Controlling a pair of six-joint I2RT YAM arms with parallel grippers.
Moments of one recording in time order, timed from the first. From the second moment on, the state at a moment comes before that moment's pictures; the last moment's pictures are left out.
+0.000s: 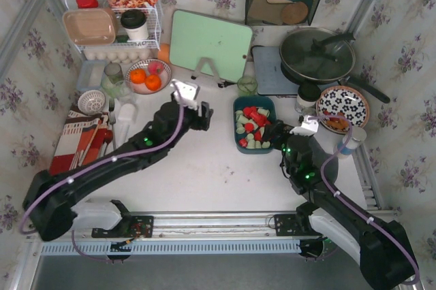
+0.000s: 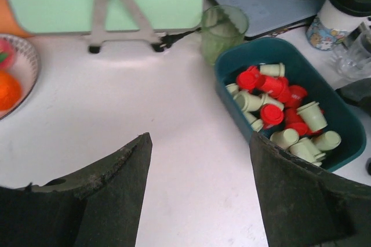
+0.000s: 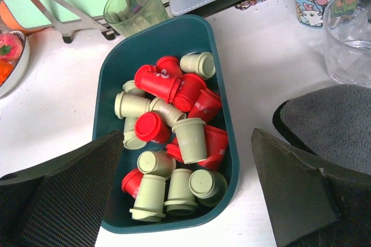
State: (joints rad) left arm -0.84 1.32 0.94 0.16 -0.28 -0.14; right arm 0.44 0.84 0.26 0.35 0.44 0.53
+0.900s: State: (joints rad) left arm -0.80 0.32 0.36 -0.44 -1.16 -0.50; right arm 0.44 0.73 0.11 0.54 0.70 0.28
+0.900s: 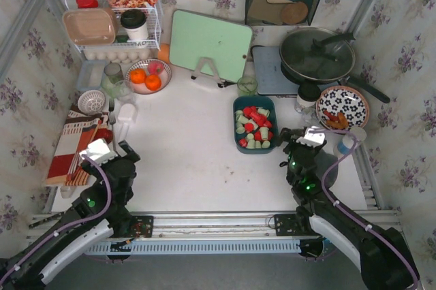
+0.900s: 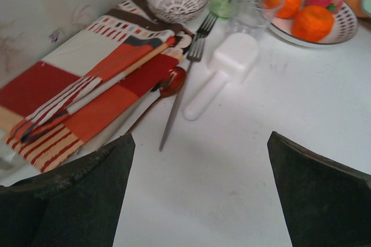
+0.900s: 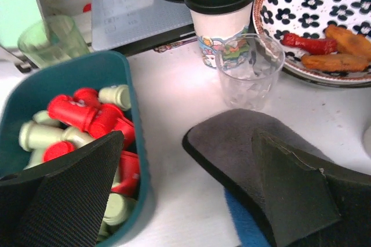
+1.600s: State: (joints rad) left arm -0.80 0.51 0.46 -0.50 -1.02 -0.53; right arm 0.43 1.33 0.03 1.26 0.63 -0.15
